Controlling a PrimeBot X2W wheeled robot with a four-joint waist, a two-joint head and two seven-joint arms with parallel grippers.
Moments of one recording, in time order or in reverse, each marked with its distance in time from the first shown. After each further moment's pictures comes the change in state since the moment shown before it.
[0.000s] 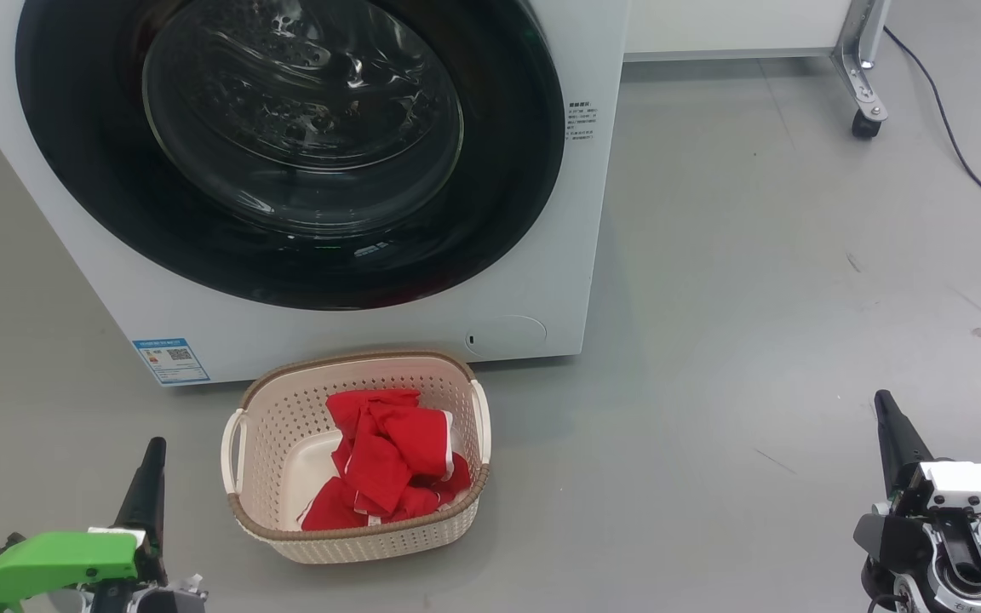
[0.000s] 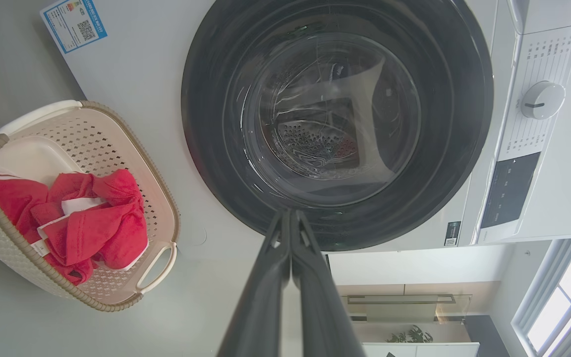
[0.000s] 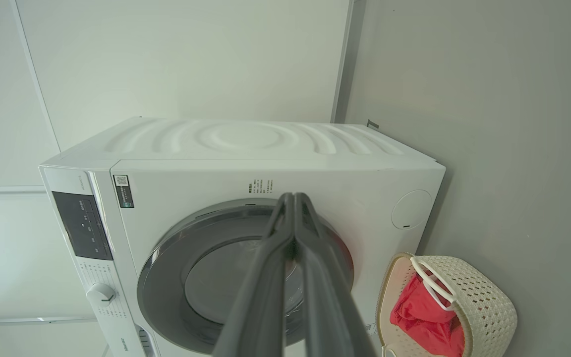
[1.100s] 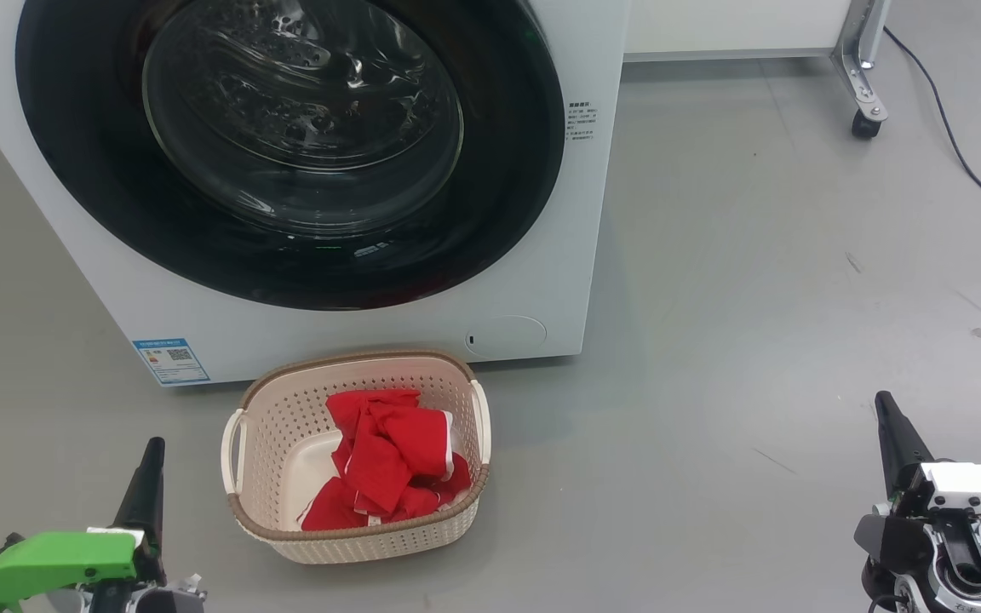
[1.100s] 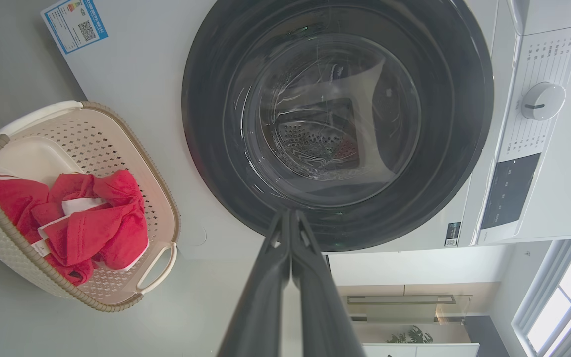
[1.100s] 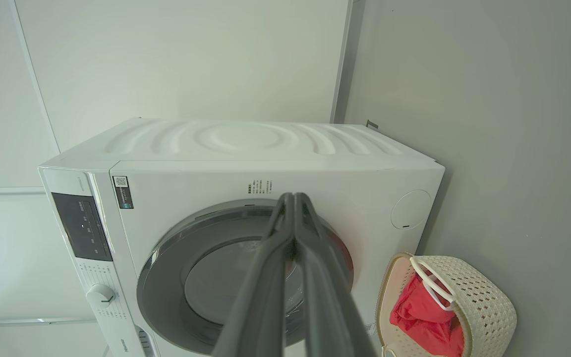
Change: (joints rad) left arm -0.001 0.000 0.003 0.003 0.000 0.000 0.002; right arm -0.001 0.001 -0.004 0.007 0.000 0.003 0.003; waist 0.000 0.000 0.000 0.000
